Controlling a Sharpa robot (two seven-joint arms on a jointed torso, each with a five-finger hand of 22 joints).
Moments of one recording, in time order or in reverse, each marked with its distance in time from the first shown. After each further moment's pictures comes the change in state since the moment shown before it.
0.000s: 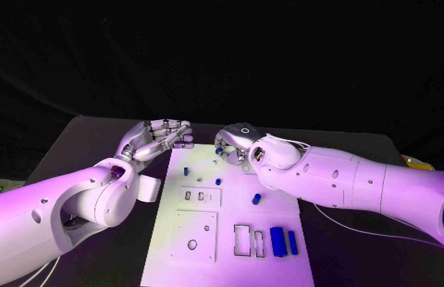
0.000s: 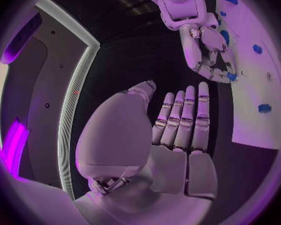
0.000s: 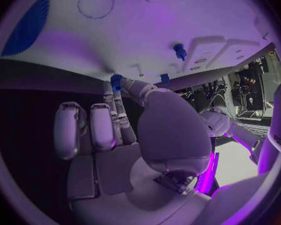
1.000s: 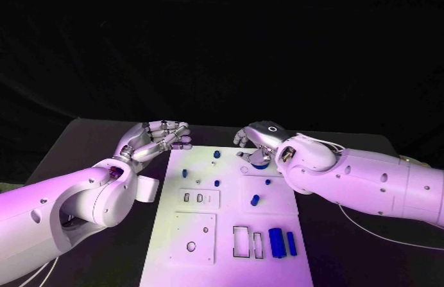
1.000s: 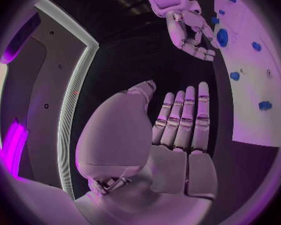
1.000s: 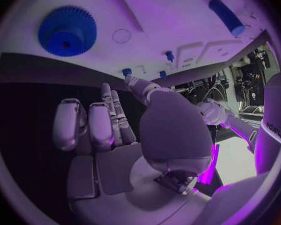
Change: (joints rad) left arm 0.000 -0.005 0.000 -0.012 0.003 0.002 -0.005; left_hand 0.000 0.000 0.000 0.000 0.000 0.000 0.000 0.000 -0.001 0.000 0.000 -0.003 0.000 -0.007 0.000 -0.005 0.001 0.000 0.000 0.000 0.000 -0.001; right arm 0.014 -0.225 0.016 0.208 0.039 -0.021 0.000; right_hand -0.034 -0.034 -0.065 0.042 0.005 -0.084 0.018 -0.073 -0.005 -0.040 0.013 0.032 0.009 -0.002 0.016 -0.013 -0.038 0.016 -0.027 0.011 -0.038 -0.036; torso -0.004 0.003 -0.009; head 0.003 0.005
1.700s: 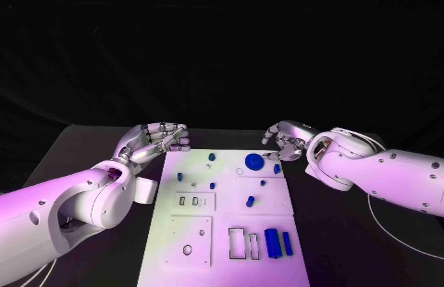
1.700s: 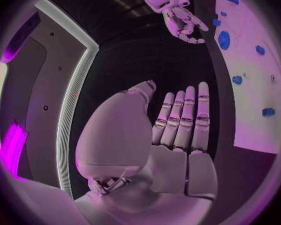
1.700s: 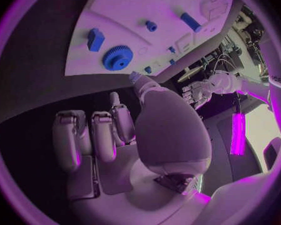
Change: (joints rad) left arm 0.000 0.001 0.000 -0.009 0.004 0.009 -0.003; left_hand 0.000 0.000 0.000 0.000 0.000 0.000 0.000 0.000 0.000 0.000 0.000 0.000 0.000 0.000 0.000 0.000 0.000 0.000 0.000 0.000 0.000 0.000; right arm 0.030 -0.175 0.008 0.052 0.346 0.123 0.002; right_hand 0.070 -0.003 -0.286 0.113 0.135 -0.165 -0.021 0.193 0.121 0.286 -0.039 1.261 1.218 0.003 -0.035 0.224 0.218 -0.055 0.101 -0.033 0.163 0.078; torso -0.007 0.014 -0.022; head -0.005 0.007
